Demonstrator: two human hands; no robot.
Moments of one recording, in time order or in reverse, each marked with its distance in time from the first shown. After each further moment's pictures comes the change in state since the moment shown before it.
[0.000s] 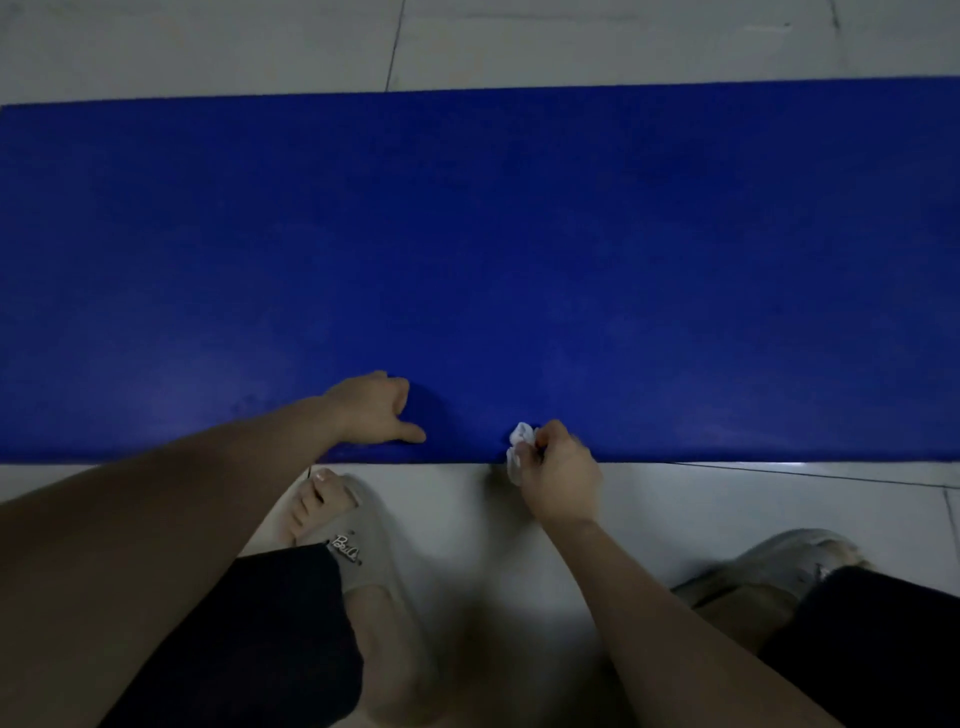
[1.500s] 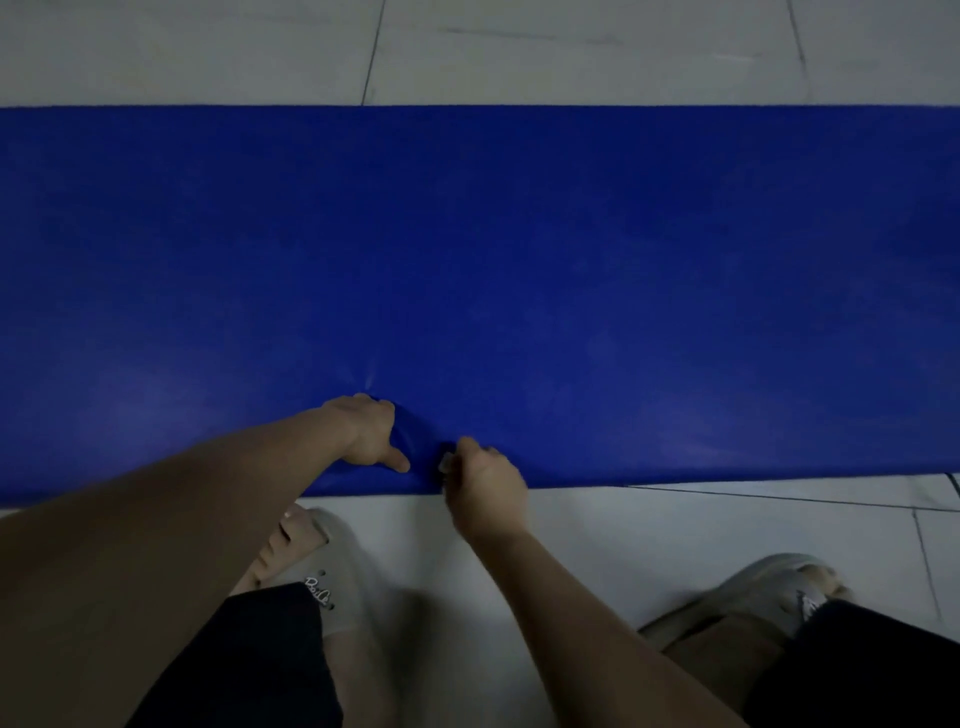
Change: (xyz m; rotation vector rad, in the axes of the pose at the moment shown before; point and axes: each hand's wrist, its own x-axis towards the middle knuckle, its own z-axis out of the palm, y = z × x) left_hand 0.025 0.022 -0.012 0.139 -0.208 -0.099; right_hand 0.003 -0.050 0.020 -0.134 -0.213 -0.210
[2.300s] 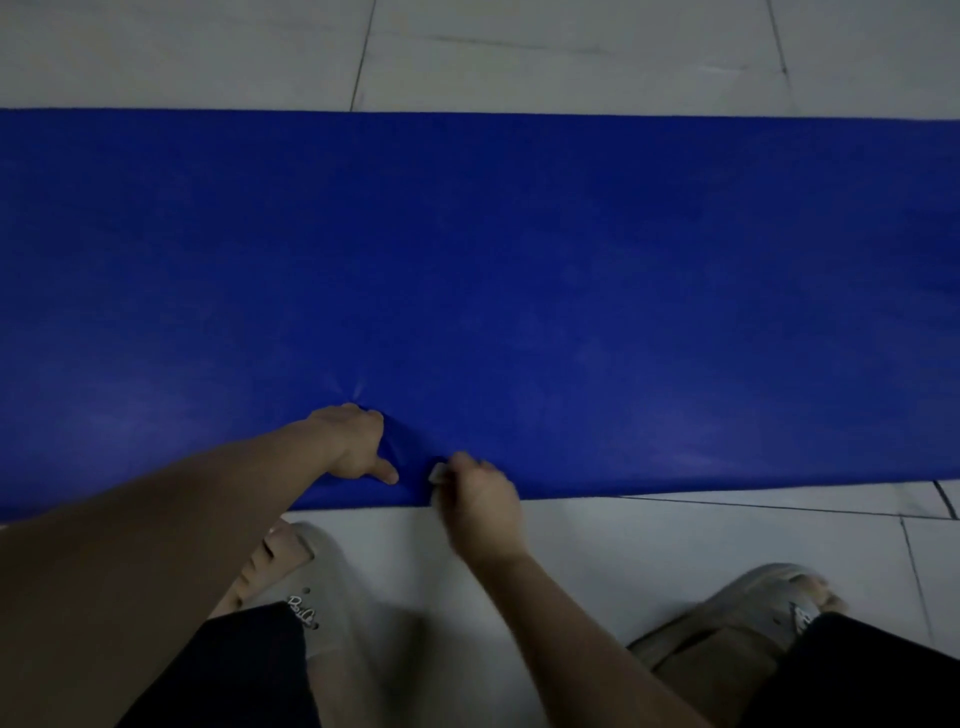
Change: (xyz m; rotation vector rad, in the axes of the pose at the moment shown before) left_hand 0.004 -0.002 0.004 0.027 0.011 0.014; right_hand -0.001 0.010 0.008 0.099 0.055 -0.042
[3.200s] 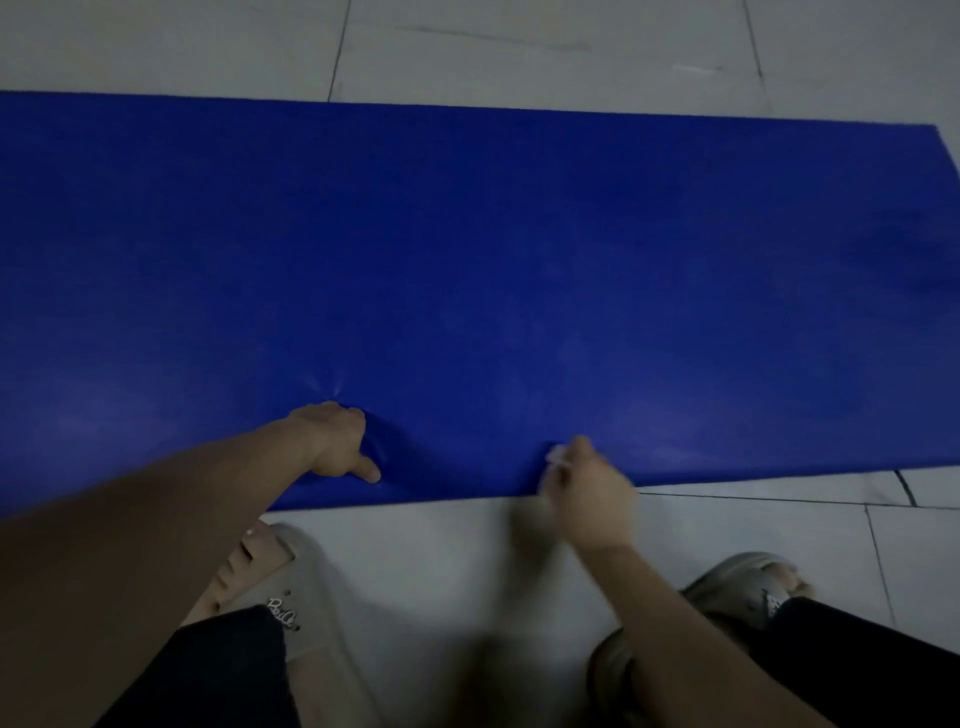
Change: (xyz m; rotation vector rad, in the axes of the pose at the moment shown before) left_hand 0.000 0.001 -0.003 -0.022 -0.031 0.010; right_hand -0.008 0.089 -0.082 -0.250 0.249 0.265
